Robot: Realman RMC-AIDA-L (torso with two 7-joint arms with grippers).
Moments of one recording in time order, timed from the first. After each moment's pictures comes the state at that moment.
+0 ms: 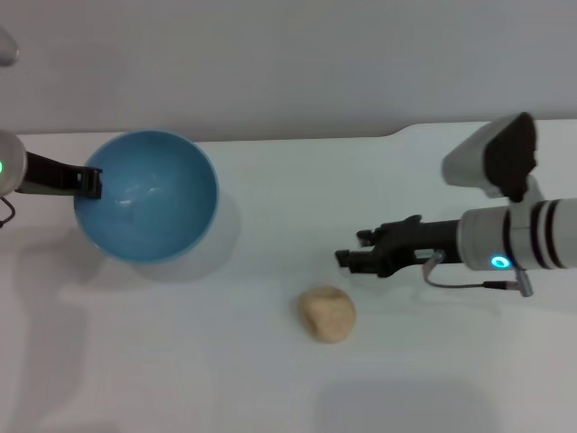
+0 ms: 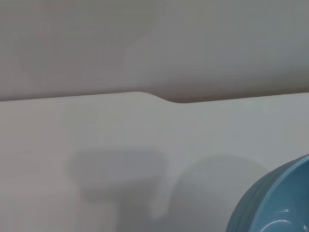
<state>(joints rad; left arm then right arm) -0.59 -2.05 -2.04 -1.13 2.69 -1.16 0.34 0.69 2.07 -1.35 -0.48 -1.79 -0.87 1.73</state>
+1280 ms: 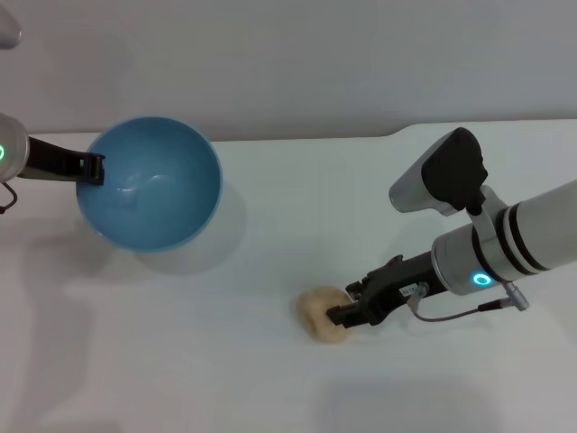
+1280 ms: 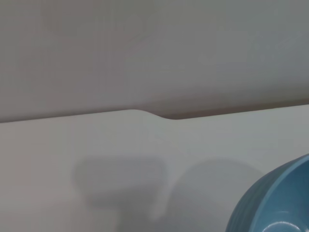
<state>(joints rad) -0.60 -2.05 -2.03 -1.16 2.70 -1.17 0.33 0.69 2.08 -1.52 -0.68 -2.08 -1.01 2.12</state>
